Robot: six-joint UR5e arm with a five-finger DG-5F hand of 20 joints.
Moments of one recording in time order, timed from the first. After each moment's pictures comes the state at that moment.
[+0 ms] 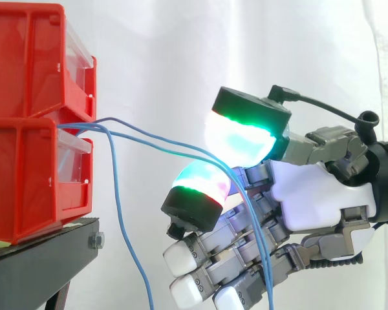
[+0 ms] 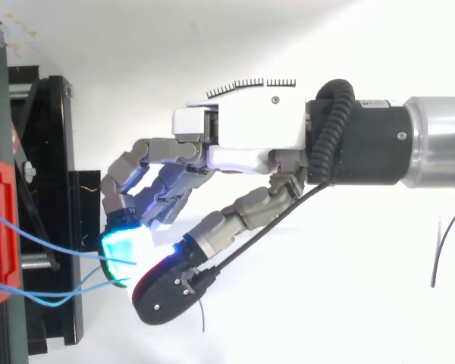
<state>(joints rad) 0.10 -2.33 -1.10 -2.98 -1.46 0.06</state>
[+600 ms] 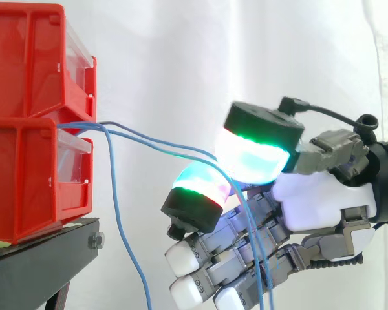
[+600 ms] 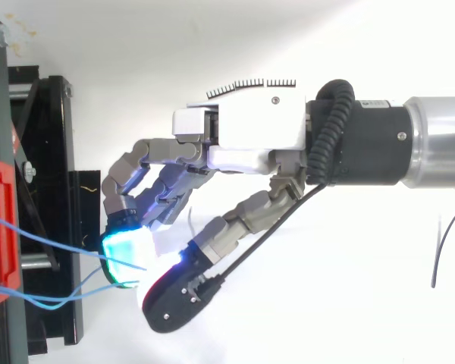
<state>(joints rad) 0.10 -2.33 -1.10 -2.99 -1.46 0.06</state>
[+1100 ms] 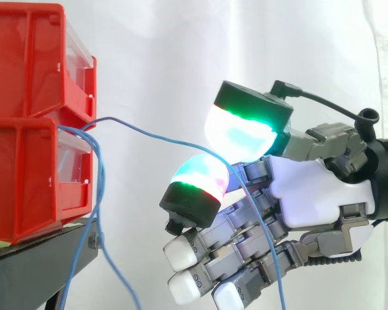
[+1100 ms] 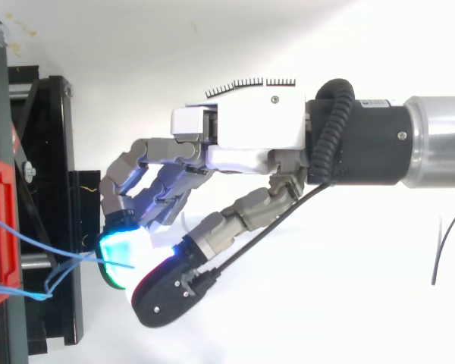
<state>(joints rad) 0.10 -2.33 -1.09 -2.99 -1.46 0.06</state>
